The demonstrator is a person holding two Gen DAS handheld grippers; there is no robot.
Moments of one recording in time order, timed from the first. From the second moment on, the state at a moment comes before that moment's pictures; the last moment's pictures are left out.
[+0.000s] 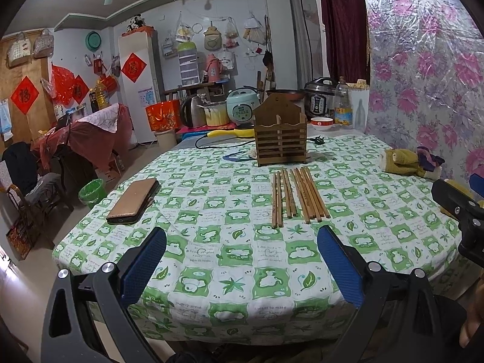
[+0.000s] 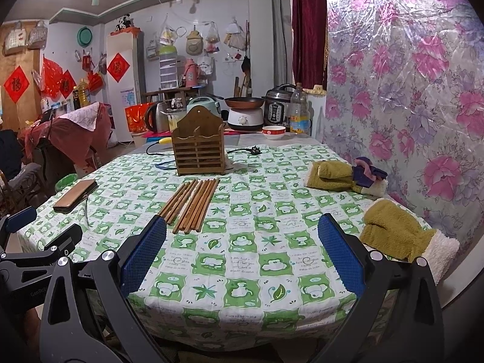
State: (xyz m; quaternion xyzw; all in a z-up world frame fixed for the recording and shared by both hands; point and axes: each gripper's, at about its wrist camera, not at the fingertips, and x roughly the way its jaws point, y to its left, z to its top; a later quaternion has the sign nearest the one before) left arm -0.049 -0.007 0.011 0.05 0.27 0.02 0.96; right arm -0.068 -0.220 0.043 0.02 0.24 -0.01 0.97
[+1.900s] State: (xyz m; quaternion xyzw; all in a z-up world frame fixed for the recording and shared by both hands) left arm -0.046 -0.001 0.009 0.05 0.28 0.02 0.96; right arm -0.068 -0.220 0.043 0.01 0.24 -0.01 0.97
